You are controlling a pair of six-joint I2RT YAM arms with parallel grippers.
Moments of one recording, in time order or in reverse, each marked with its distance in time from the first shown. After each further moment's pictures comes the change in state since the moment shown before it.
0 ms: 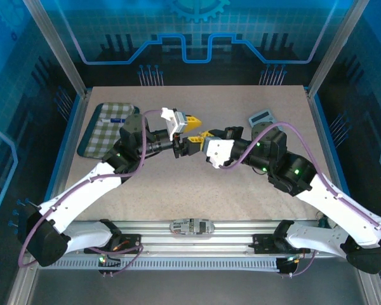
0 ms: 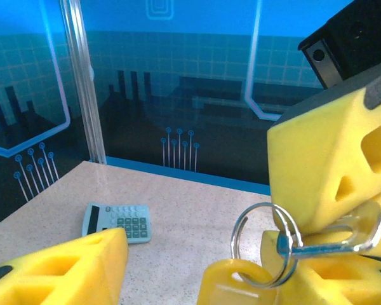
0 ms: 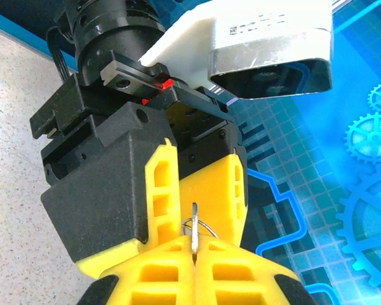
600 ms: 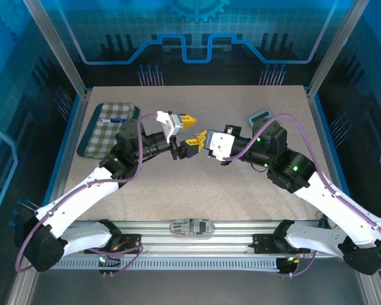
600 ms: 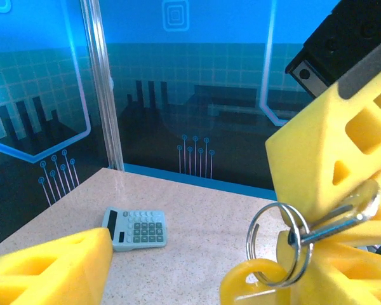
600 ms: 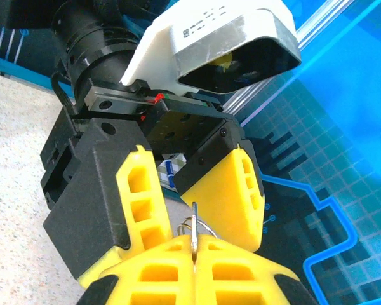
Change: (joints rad) left arm -0.002 -0.050 -0.061 0.048 -0.052 0.005; right arm -0.060 0.009 0.002 0.023 -0.148 0.180
